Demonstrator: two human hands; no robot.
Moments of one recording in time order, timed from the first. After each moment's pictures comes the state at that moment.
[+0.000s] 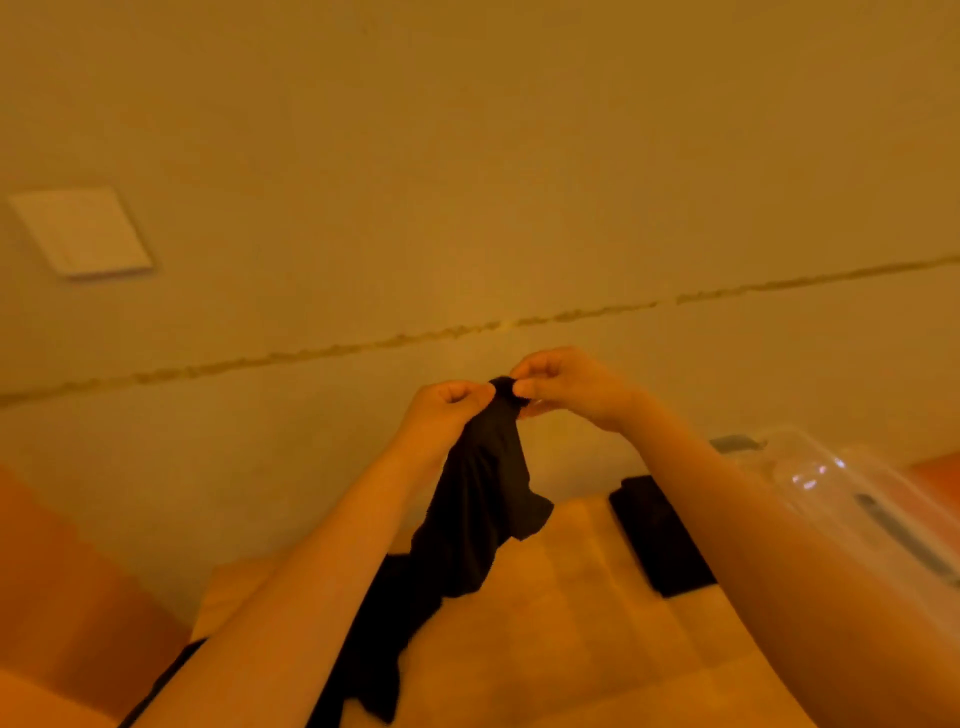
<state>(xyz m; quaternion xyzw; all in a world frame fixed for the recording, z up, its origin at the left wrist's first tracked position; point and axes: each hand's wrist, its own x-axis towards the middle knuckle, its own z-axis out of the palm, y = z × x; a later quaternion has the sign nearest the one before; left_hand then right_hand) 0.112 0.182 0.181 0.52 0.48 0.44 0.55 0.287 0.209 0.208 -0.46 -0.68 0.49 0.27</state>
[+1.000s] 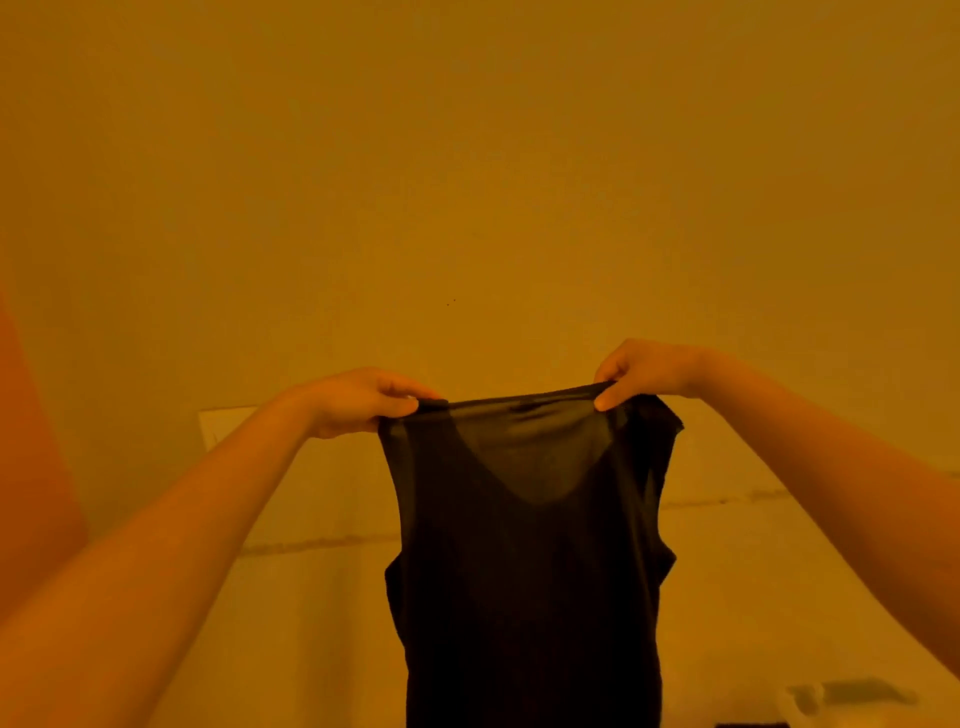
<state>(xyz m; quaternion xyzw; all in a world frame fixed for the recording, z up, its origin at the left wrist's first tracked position) -0.002 0.236 0.397 0.69 0.53 0.28 0.40 0.328 0.298 0.411 -0.46 -0.84 0.25 0.16</state>
